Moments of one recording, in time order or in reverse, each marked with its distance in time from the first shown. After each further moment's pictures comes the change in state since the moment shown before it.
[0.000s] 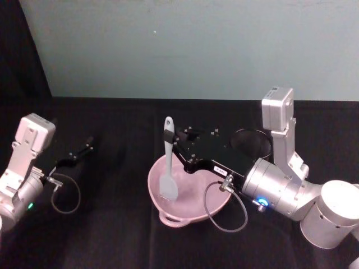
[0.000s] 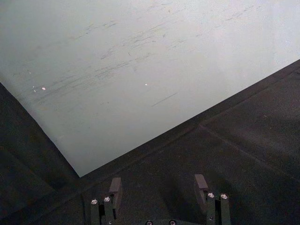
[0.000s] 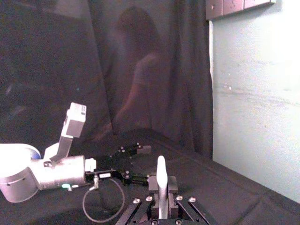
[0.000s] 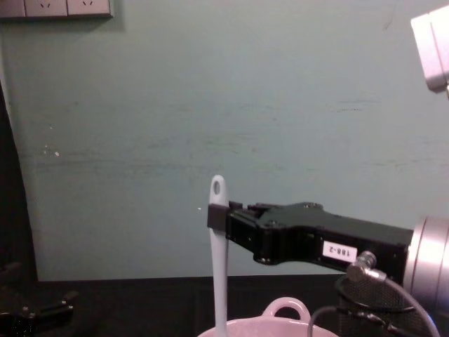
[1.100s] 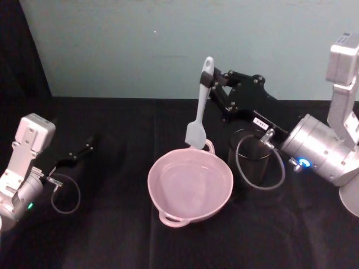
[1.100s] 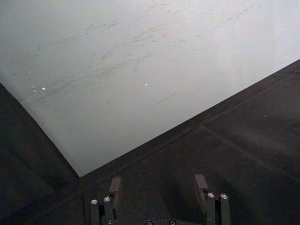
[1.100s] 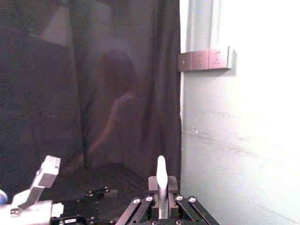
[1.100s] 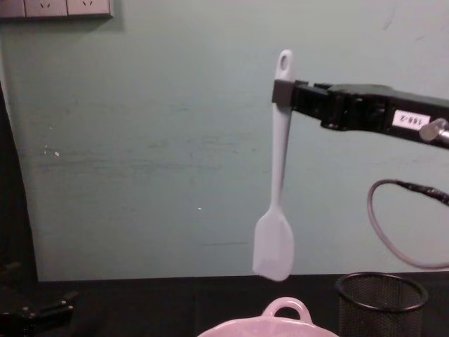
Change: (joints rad) left arm 0.000 0.000 0.000 0.000 0.000 0.000 0.000; right arm 0.017 0.081 0.115 -0.142 0.059 -0.007 -0.053
